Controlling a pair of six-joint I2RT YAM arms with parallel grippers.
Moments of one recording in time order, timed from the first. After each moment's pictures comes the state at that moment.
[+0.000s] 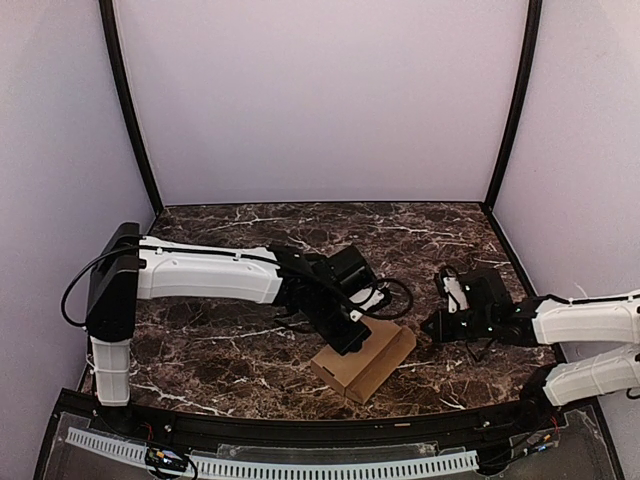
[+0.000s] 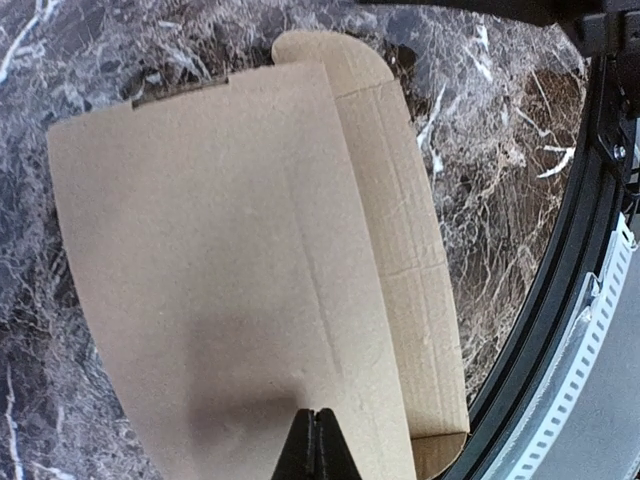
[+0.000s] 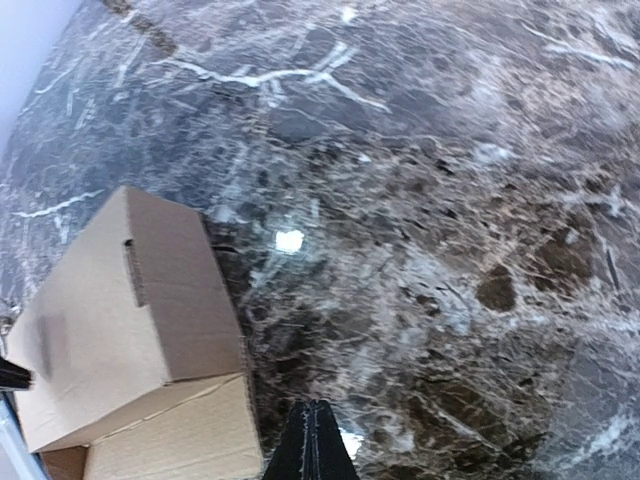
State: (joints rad) left arm -1.15 2.02 1.61 -0.70 0.16 -0.24; right arm 0.63 1.13 0.36 -0.04 -0.12 0.50
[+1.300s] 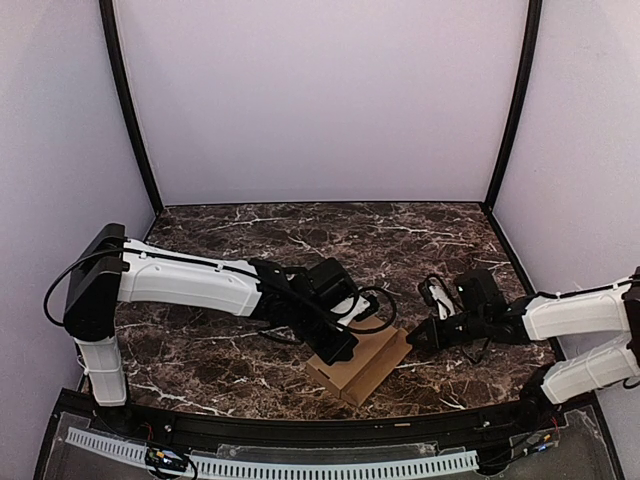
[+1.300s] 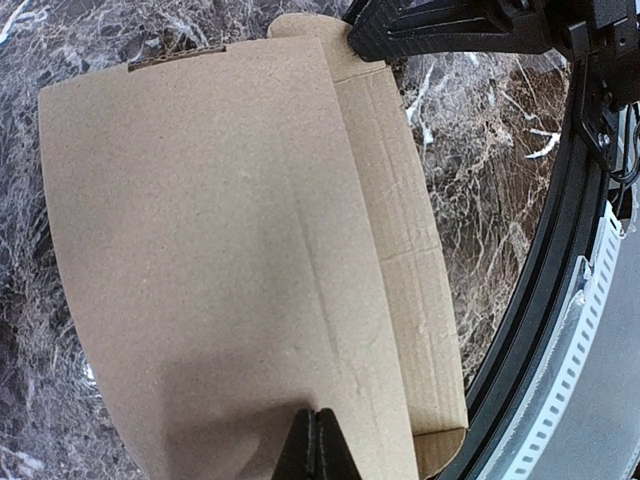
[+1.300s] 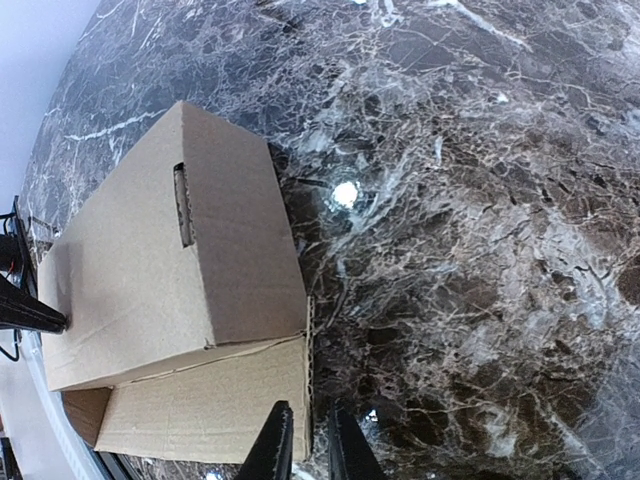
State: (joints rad) left arm -1.15 1.92 1.37 -0.52 0.20 -0.27; right arm 0.62 1.22 0.37 0.02 -0.36 0.43
